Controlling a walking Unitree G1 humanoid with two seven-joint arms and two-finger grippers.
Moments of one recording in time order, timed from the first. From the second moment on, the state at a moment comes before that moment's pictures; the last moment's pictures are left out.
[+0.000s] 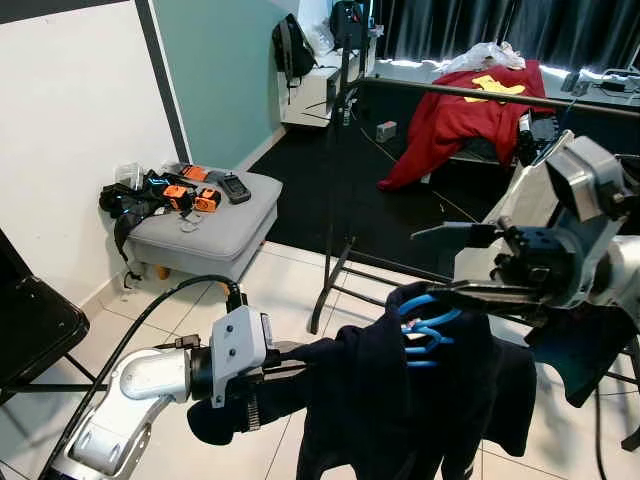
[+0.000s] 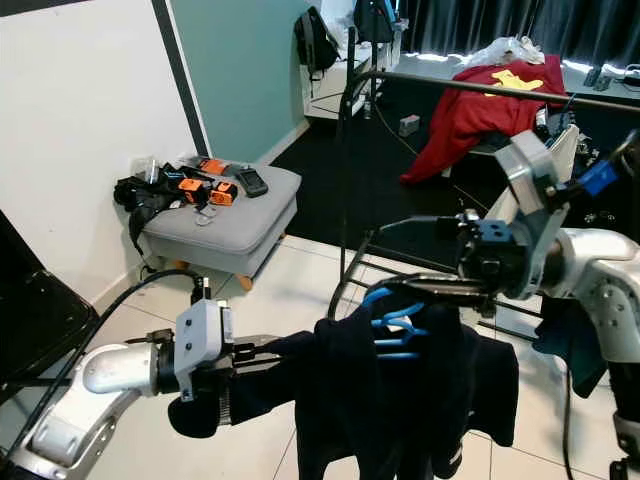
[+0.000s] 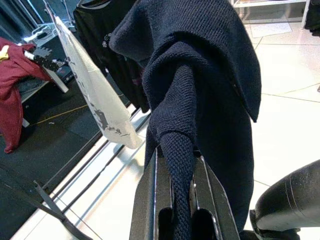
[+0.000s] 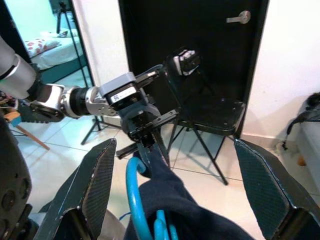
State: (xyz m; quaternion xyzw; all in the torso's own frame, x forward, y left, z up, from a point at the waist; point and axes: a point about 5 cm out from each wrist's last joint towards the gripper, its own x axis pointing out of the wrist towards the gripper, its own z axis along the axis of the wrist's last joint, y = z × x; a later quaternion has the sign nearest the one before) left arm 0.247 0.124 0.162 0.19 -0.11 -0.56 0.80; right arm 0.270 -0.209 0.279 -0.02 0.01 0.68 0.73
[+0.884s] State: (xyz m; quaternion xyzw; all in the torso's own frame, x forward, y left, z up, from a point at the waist) left arm 0.246 0.122 0.167 0.19 -0.12 -0.56 0.79; right arm 0.265 -0.201 0.255 -0.03 0.08 0.69 0.72
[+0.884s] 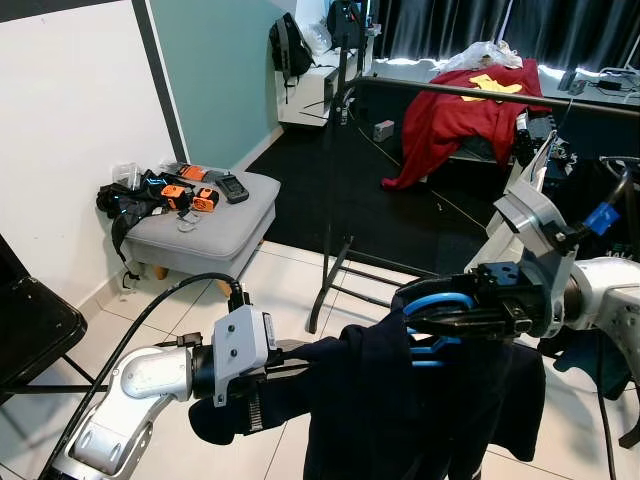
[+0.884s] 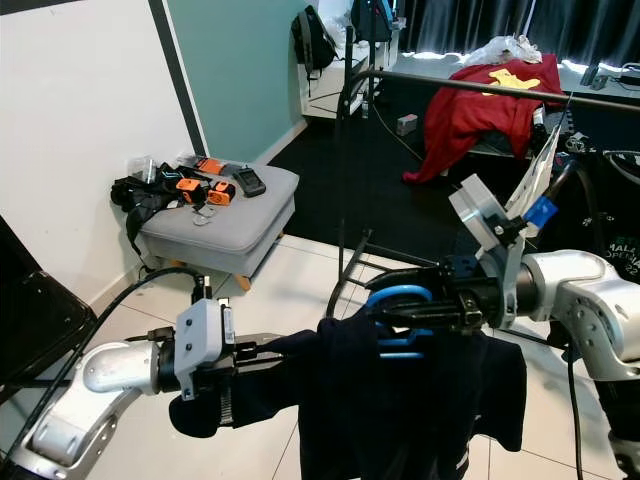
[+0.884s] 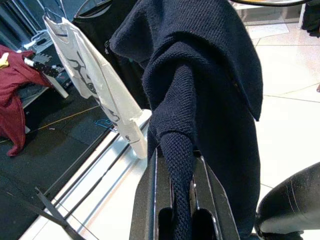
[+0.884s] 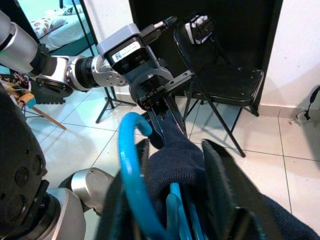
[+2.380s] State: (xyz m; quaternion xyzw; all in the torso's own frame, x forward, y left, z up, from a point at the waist) left arm 0.247 0.180 0.204 0.10 -0.15 -0.52 0.83; right arm 0.281 -0.240 0.315 -0.06 -0.02 0.61 0.79
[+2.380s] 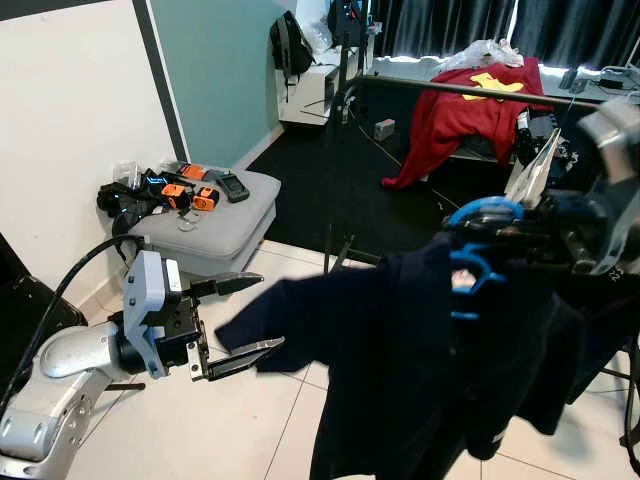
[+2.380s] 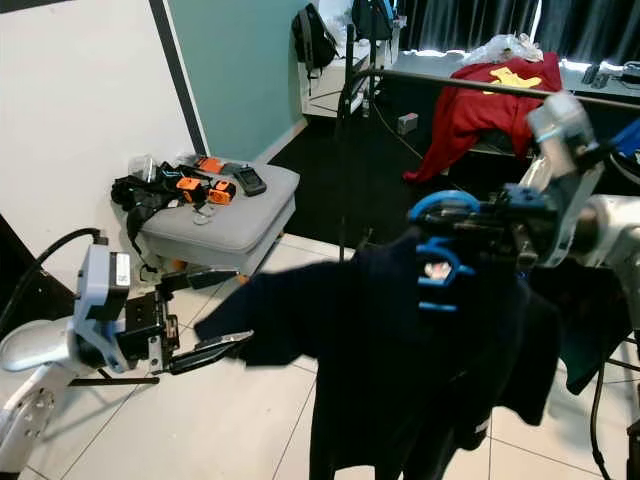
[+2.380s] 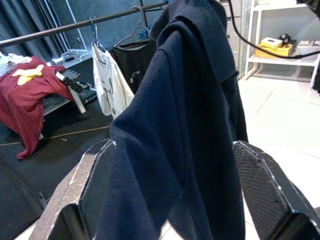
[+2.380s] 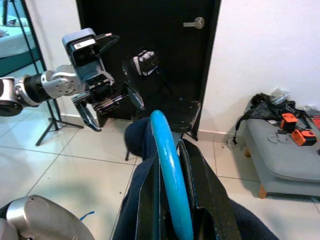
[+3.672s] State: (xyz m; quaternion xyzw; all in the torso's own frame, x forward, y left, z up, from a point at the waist) left arm 0.253 0.183 0.199 0.09 -0.13 -0.53 0.83; right arm 0.263 -0.235 0.331 -0.05 -0.05 0.65 0.76
